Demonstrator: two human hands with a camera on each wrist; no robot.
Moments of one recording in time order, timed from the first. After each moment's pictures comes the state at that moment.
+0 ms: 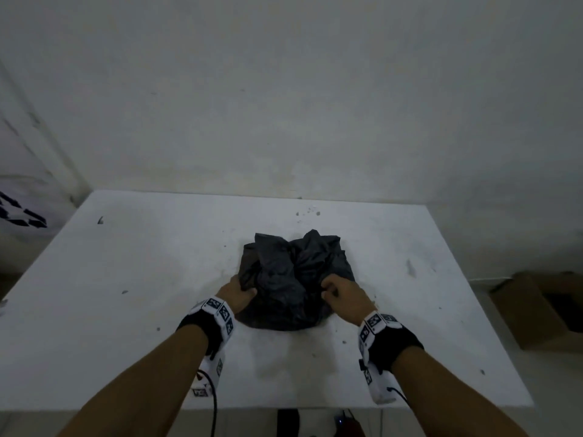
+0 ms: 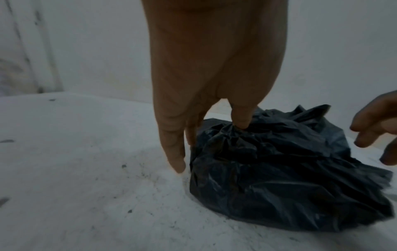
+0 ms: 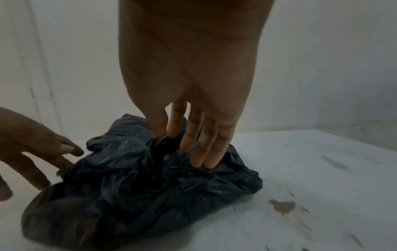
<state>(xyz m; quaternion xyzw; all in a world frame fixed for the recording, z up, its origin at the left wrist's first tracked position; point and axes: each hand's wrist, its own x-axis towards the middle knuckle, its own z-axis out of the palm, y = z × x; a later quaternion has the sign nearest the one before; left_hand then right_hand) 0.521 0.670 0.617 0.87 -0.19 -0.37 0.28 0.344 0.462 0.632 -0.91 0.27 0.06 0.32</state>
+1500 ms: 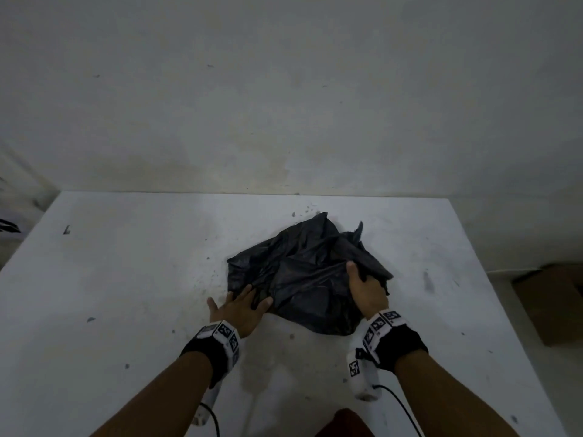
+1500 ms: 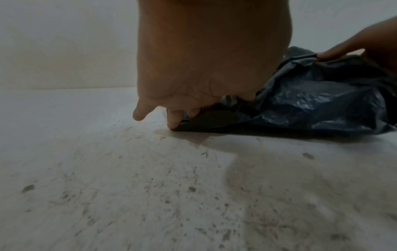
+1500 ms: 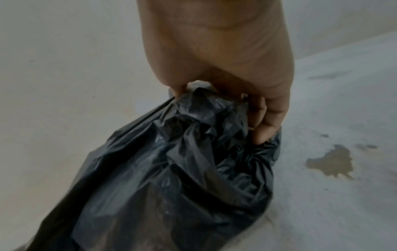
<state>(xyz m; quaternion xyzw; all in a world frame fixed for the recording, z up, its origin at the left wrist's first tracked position) 0.538 0.596 0.573 0.90 -0.25 -0.37 -0.01 0.398 0.372 0.593 -0.69 0.55 -0.02 0.46</state>
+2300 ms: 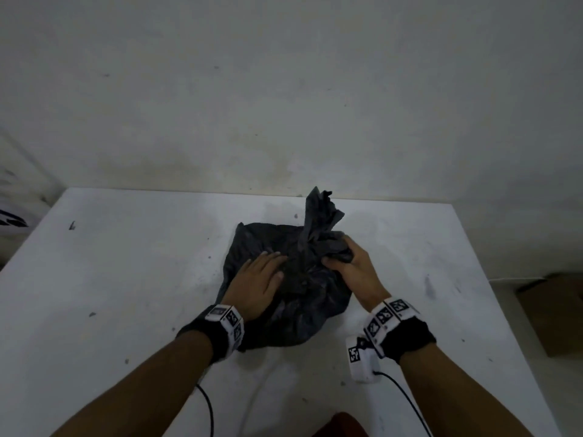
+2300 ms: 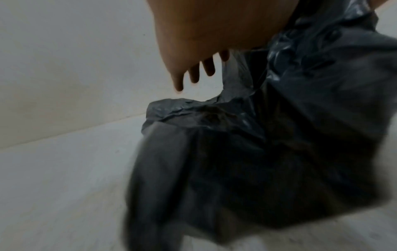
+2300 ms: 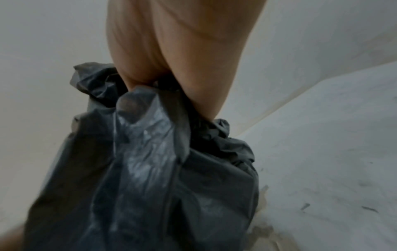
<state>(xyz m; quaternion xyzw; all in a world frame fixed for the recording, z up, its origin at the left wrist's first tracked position) 0.545 0.569 0.606 0.86 -0.44 -0.14 0.23 0.425 0.378 0.648 -0.68 0.26 -0.16 0.67</state>
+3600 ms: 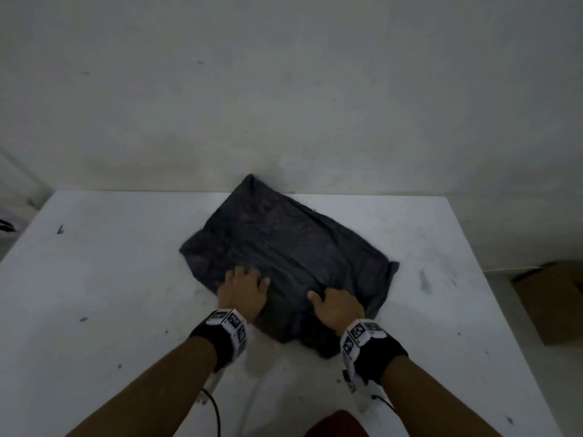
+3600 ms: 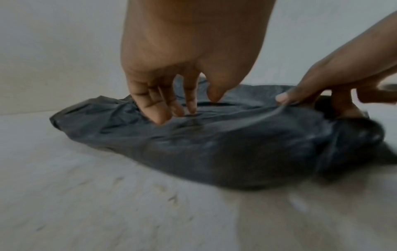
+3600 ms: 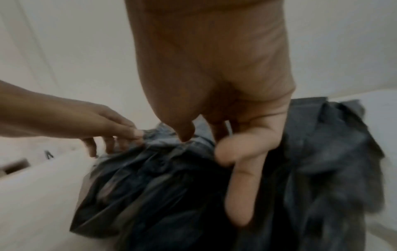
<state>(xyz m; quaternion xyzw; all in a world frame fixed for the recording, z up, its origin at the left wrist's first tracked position) 0.534 0.559 0.602 0.95 -0.26 -0.18 0.06 0.405 0.407 0.594 -0.87 0.37 0.22 0.23</state>
